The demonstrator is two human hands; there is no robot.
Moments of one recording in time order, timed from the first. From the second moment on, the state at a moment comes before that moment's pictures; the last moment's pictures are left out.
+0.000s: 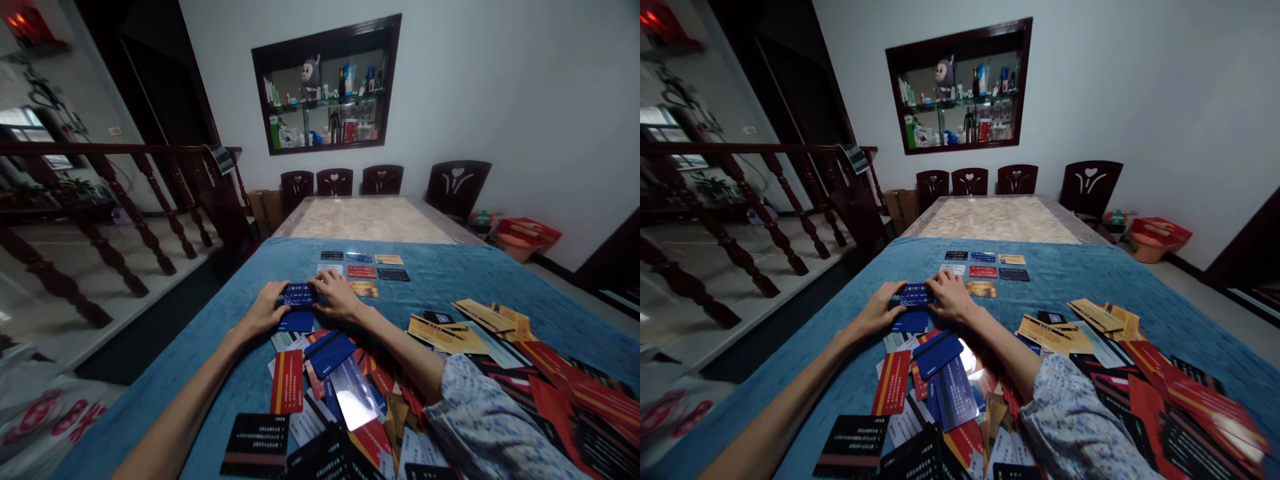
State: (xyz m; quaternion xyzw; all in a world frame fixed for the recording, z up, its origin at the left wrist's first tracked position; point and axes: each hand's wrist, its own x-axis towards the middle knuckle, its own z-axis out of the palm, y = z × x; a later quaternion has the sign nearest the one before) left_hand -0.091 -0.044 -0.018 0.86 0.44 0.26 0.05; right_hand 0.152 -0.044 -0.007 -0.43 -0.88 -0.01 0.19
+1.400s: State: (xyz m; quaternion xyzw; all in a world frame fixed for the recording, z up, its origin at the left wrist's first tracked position) left_hand 0.024 0.018 0.044 0.89 0.45 0.09 -0.02; right_hand 0.245 0.002 0.059 -0.49 -0.87 -0.08 0.01
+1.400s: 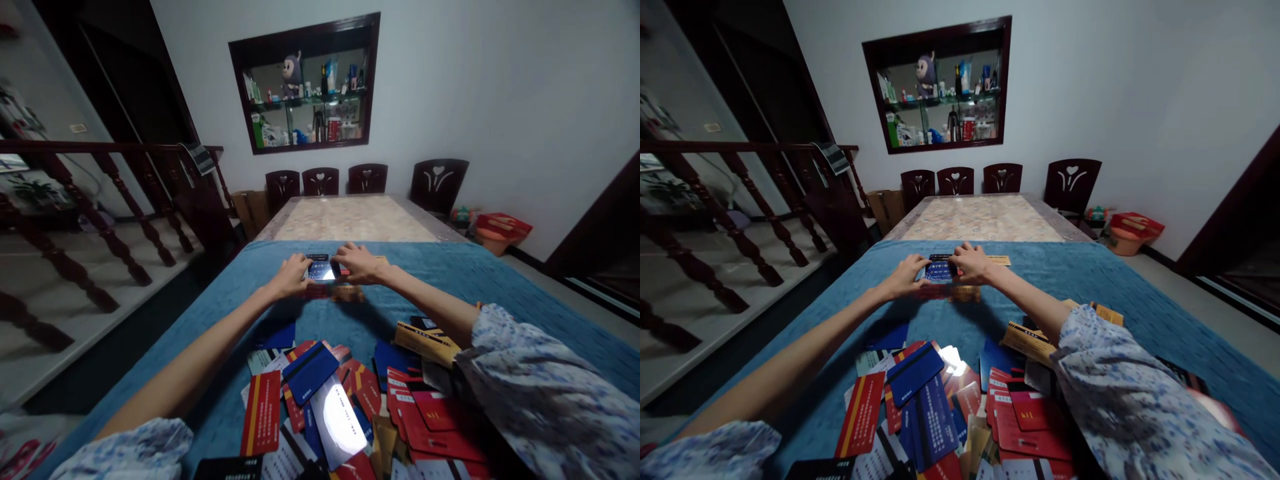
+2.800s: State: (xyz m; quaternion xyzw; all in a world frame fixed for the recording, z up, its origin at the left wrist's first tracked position) left_hand 0.119 0.133 0.008 0.89 0.46 0.01 0.00; right_hand 0.296 0.099 0.023 -0.60 -0.79 -0.05 -0.08
